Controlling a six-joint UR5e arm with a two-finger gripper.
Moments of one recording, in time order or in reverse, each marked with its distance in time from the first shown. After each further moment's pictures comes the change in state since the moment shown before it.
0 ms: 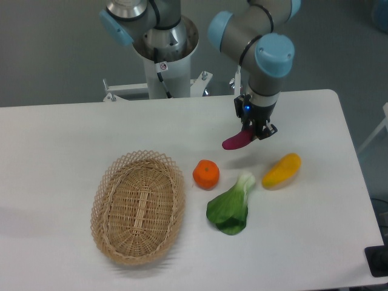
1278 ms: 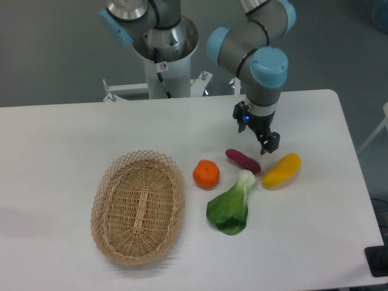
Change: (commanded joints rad) arm 0.002 0.081 0.044 0.080 0.003 -0.003
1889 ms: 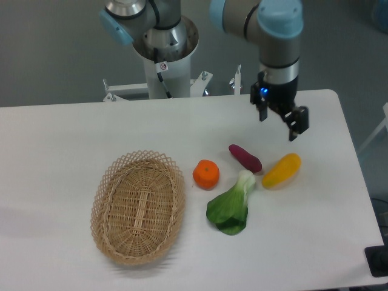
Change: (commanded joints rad) arm 0.006 0.054 0.348 -0.303 -0.017 -0.057
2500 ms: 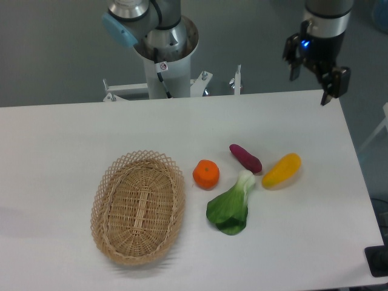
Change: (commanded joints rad) arm 0.146 0.003 0.108 -0.255 0.002 0.371
